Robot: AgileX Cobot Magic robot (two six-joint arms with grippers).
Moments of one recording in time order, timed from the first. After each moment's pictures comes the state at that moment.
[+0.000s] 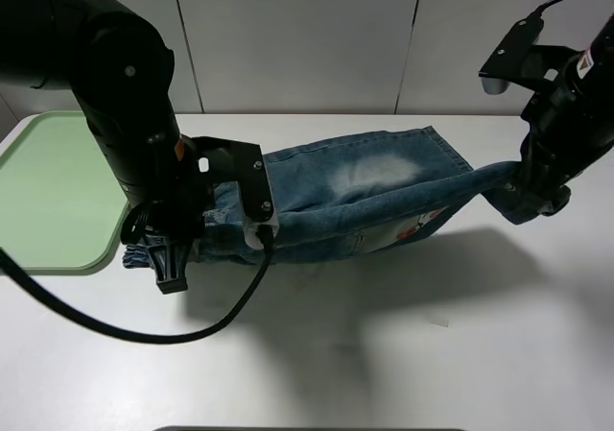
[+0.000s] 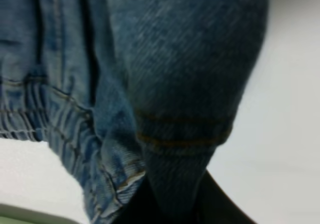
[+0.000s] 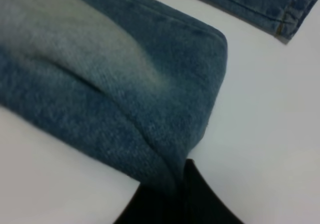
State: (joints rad) left arm -0.72 1.66 -1.02 0.14 0.83 0.52; right arm 0.34 1.48 -1.03 -0.16 0.94 -0.46
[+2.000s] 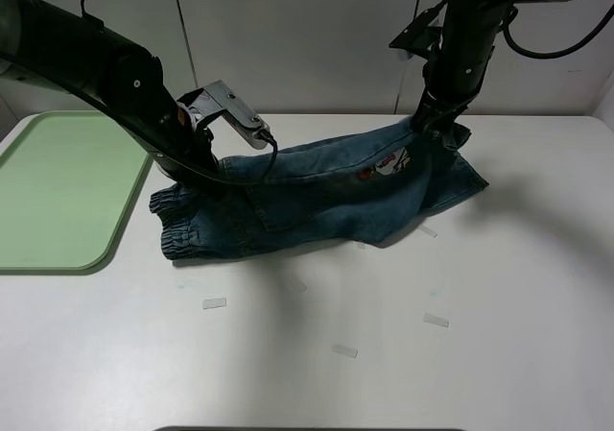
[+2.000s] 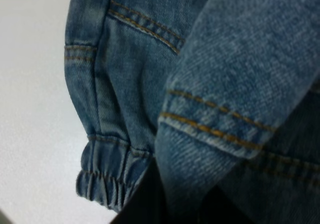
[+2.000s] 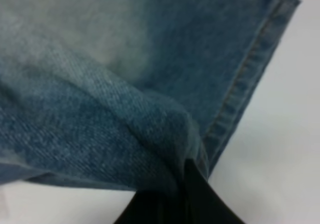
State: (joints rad) left arm -0.48 1.86 -1.09 0.22 0.37 0.24; right arm 0.34 2.10 -1.68 -0.27 0.94 -0.33
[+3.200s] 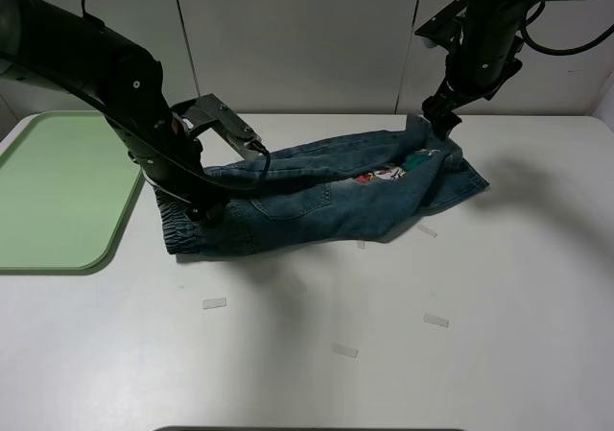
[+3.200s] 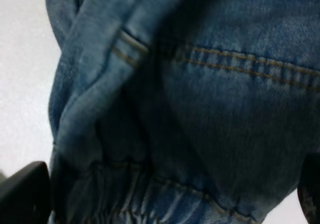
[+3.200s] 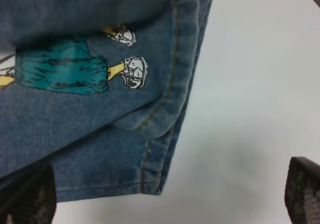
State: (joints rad) left arm -0.48 1.86 -1.09 0.27 0.49 0.16; right arm 0.28 2.10 -1.68 -0.33 0.91 -0.19
